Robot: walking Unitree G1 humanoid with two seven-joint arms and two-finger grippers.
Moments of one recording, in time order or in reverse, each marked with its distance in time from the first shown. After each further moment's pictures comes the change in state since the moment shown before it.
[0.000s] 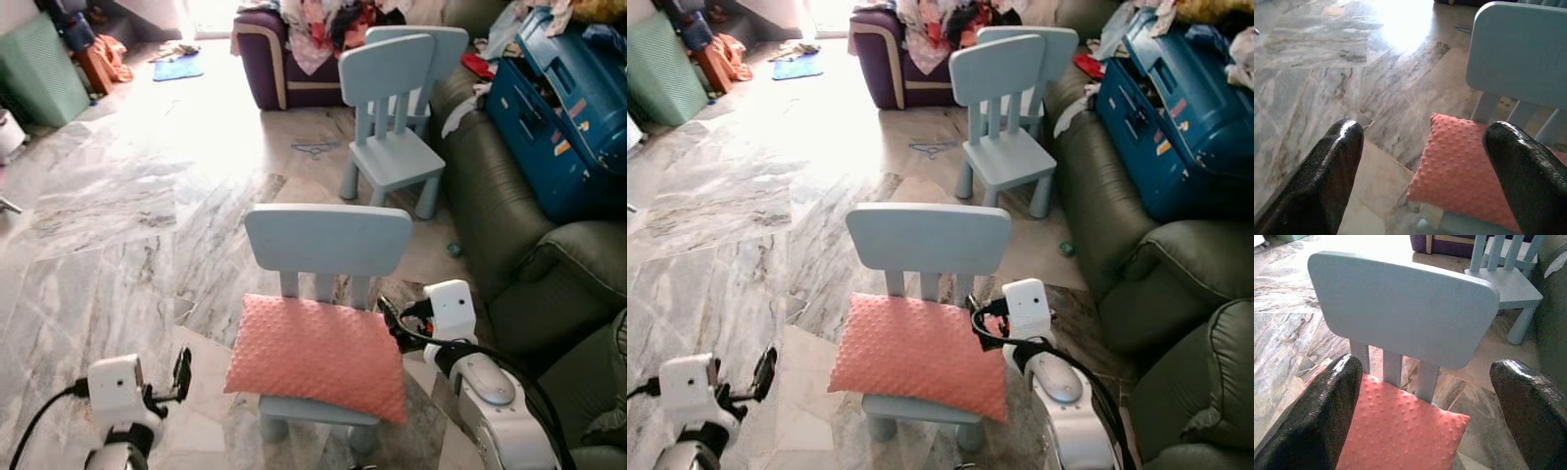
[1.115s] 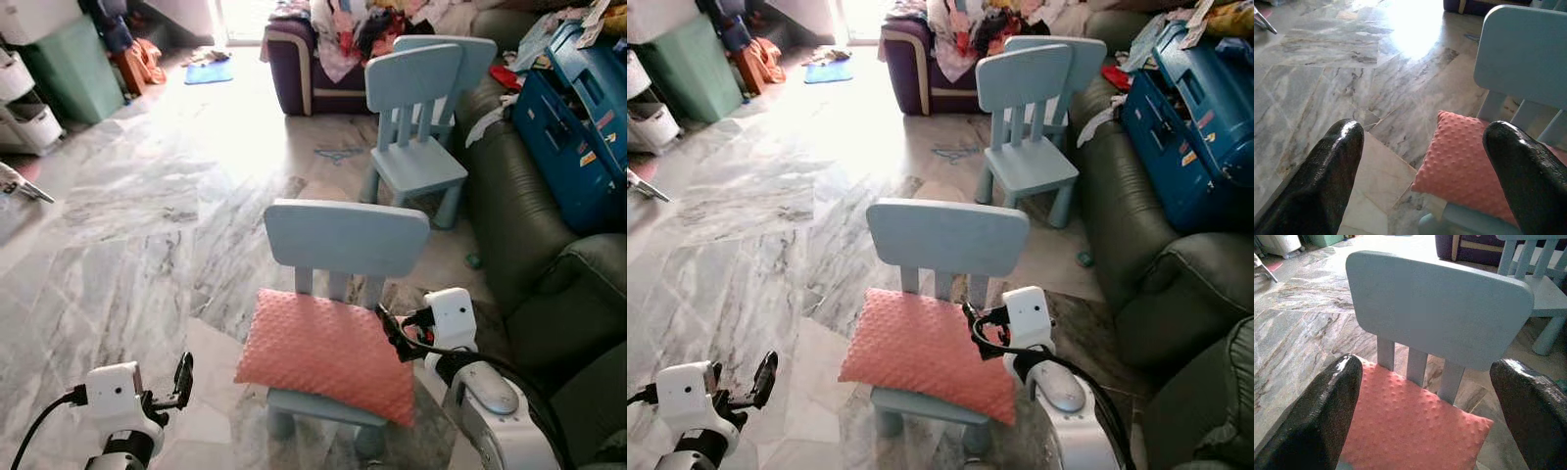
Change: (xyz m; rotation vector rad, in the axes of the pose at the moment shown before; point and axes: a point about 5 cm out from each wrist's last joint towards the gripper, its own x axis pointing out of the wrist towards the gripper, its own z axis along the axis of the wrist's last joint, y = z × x) left arm -0.006 -0.001 0.001 -0.003 -0.005 -0.019; right arm -0.005 0.003 -0.005 0.013 -0.003 0.036
